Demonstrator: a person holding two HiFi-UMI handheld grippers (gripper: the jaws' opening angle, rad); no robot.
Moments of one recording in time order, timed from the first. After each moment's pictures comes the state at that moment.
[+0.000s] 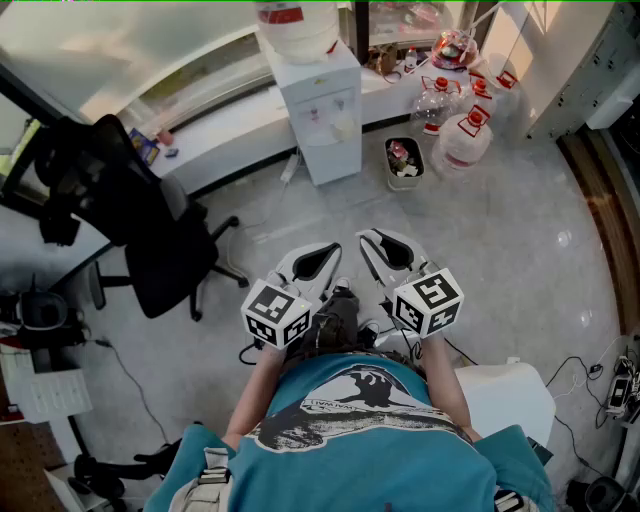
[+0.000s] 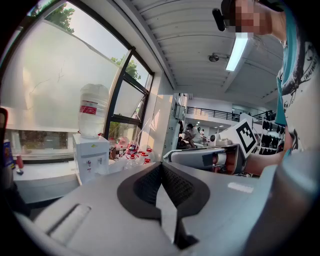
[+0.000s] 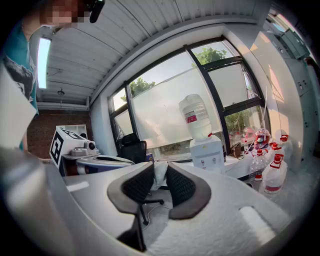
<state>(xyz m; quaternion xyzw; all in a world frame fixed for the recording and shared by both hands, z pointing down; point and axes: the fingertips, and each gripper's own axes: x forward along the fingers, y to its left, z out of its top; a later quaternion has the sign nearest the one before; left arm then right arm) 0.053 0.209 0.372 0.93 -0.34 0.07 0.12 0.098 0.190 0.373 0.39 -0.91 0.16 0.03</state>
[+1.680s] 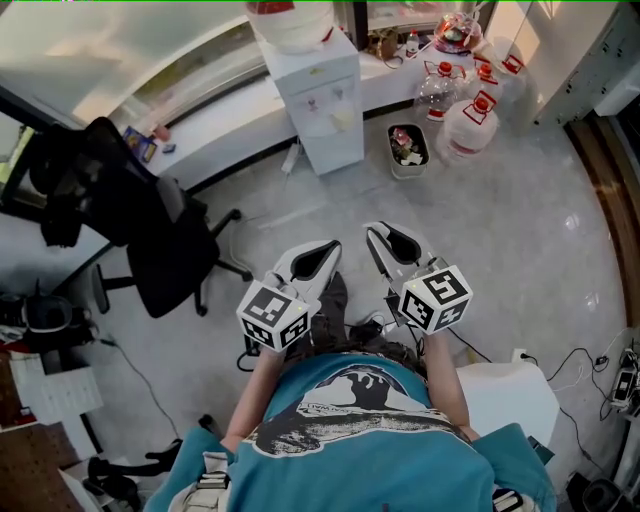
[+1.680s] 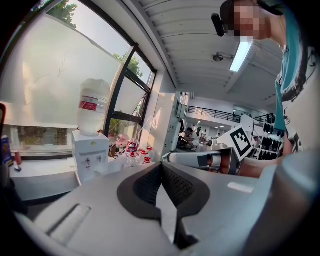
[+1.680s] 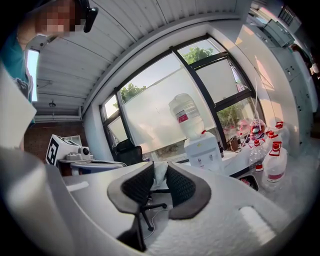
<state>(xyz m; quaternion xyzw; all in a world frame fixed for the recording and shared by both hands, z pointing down) 0.053 0.187 0.373 0.93 -0.34 0.08 0.14 0.112 0.160 0.383 0.41 -0.89 0.20 -0.01</state>
